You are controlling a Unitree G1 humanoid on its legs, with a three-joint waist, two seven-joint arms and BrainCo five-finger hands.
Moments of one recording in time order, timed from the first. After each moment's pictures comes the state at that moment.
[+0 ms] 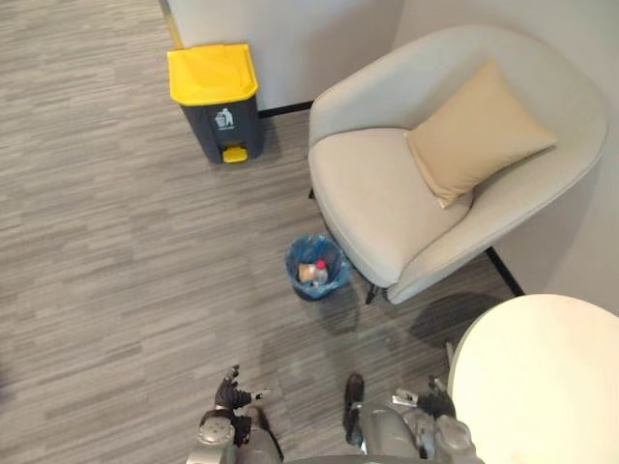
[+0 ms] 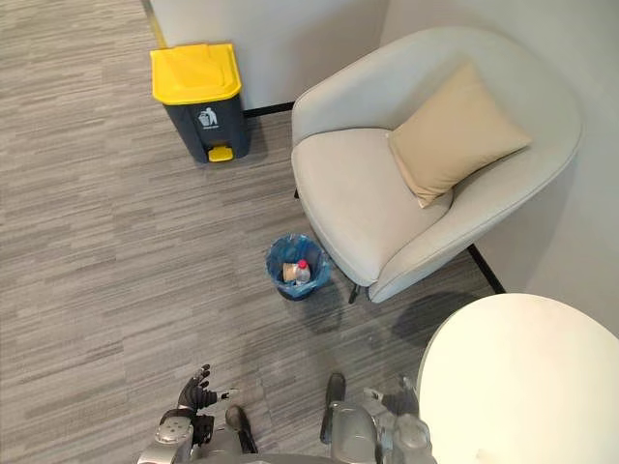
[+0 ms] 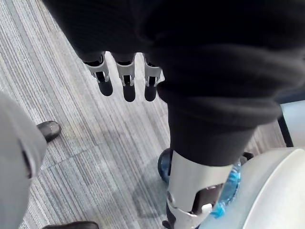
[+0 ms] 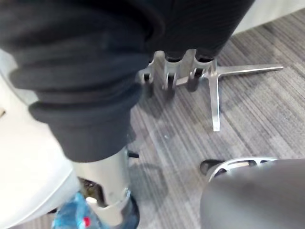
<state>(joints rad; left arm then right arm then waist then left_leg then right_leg) 0.09 0.10 0.01 0.90 0.05 -0.12 0.13 0.12 -0.04 -0.10 0.81 -0.01 -0.08 -0.17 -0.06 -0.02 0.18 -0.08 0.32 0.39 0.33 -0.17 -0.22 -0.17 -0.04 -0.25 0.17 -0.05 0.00</state>
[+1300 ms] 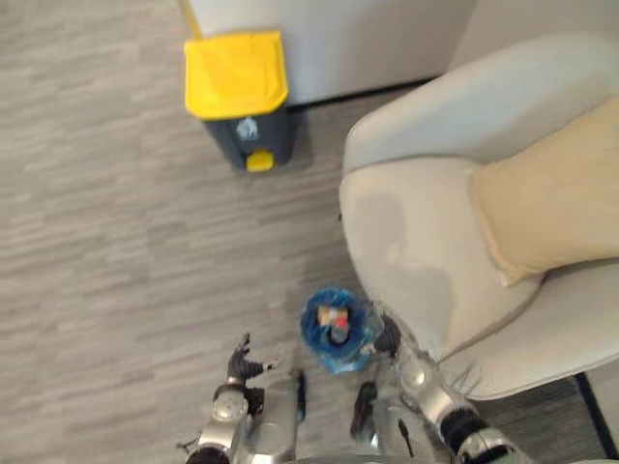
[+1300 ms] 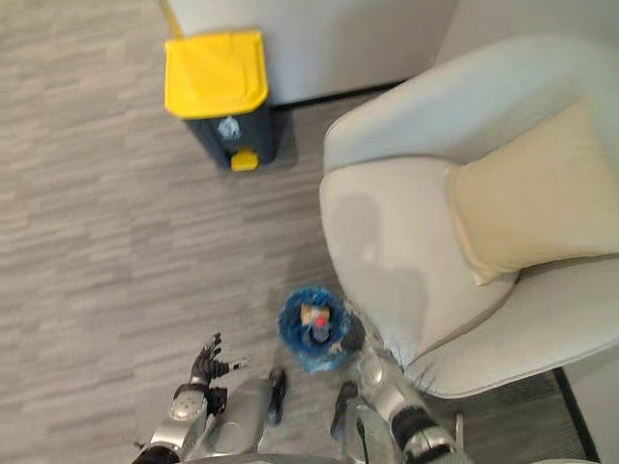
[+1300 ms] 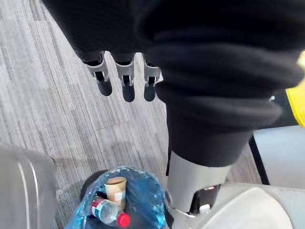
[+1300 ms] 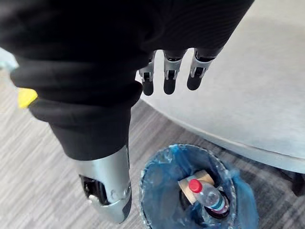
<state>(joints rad) -0.04 0.08 -0.04 0.81 0.01 -0.17 0.18 -0.27 -0.16 0.31 0.79 -0.61 -0.10 -0.26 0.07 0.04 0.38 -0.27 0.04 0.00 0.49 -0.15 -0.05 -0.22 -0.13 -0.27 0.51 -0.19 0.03</state>
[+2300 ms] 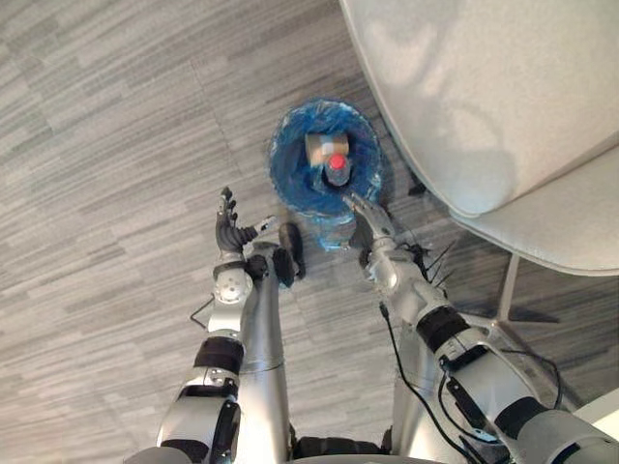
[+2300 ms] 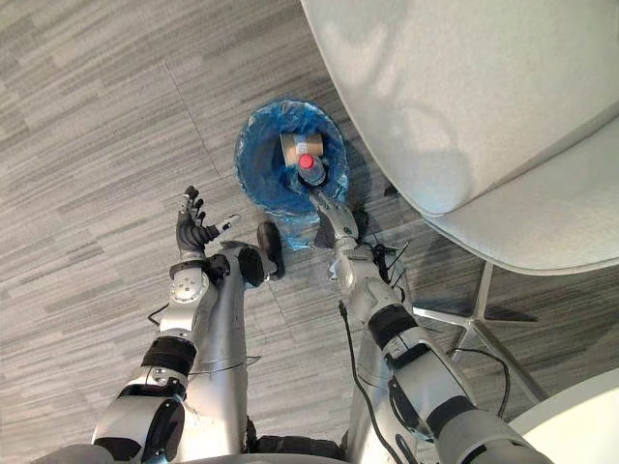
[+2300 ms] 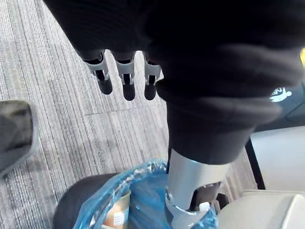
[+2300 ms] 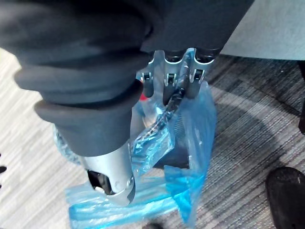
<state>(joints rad) -0.49 0.07 0.09 0.60 -0.09 -0.27 0.31 -0.73 -0.15 0.44 0.77 -0.76 -0.02 -0.33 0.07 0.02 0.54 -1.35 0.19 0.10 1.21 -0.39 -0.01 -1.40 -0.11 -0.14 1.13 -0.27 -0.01</state>
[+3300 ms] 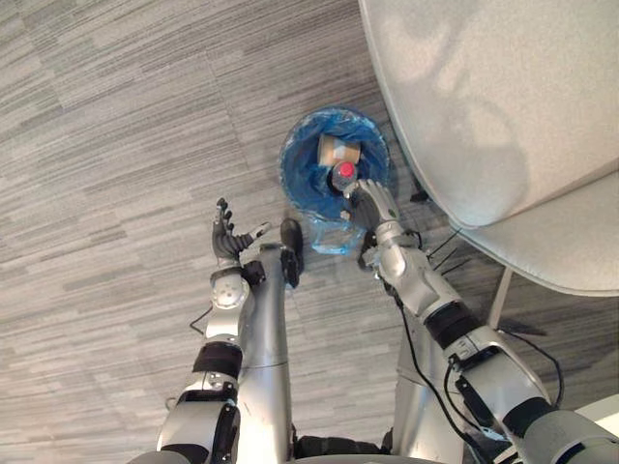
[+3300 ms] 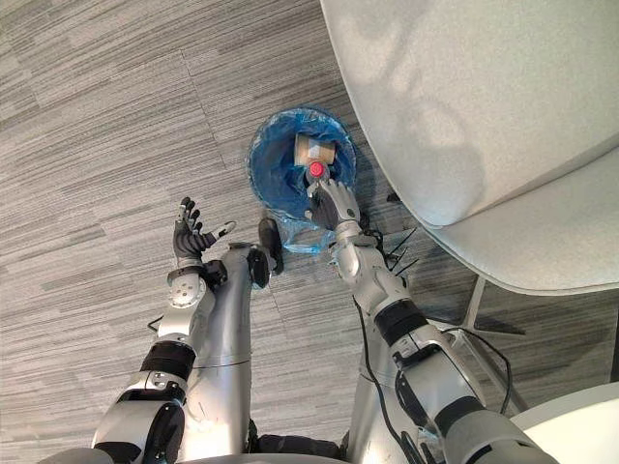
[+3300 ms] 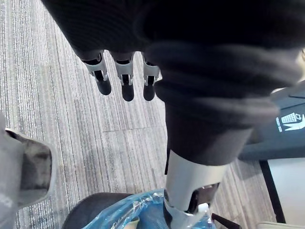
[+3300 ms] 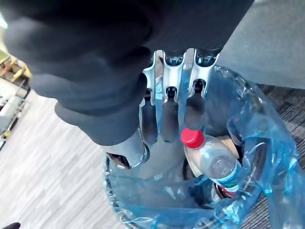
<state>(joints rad) -0.44 0.06 0.12 0.61 -0.10 -0.25 0.31 -0.69 -0.20 0.39 0.57 -0.72 -0.06 -0.33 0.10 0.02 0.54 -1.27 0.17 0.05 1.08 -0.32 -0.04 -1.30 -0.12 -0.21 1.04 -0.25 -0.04</state>
